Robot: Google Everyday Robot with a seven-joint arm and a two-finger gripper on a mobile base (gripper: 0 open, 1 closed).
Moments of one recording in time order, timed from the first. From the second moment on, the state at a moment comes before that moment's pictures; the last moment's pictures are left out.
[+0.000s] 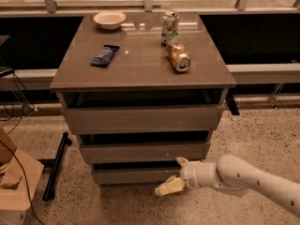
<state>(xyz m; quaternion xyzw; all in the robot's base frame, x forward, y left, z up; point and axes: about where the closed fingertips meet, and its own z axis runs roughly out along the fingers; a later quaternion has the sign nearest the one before) 0.503 -0.081 0.482 -0.36 0.80 0.32 0.34</state>
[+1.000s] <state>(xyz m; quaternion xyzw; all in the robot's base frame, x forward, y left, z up) 0.513 -0.071 0.417 -0.35 0.83 0.29 0.32</state>
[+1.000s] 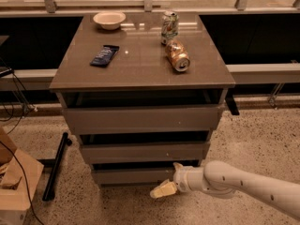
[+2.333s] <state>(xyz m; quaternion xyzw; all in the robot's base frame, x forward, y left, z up) 0.565 -0.064 0.319 -0.25 0.82 0.34 0.38</state>
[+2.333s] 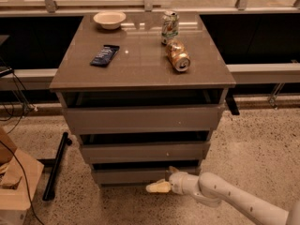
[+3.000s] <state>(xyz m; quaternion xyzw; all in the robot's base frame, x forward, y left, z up) 0.599 -0.060 0.285 -0.24 0.83 0.35 0.37</state>
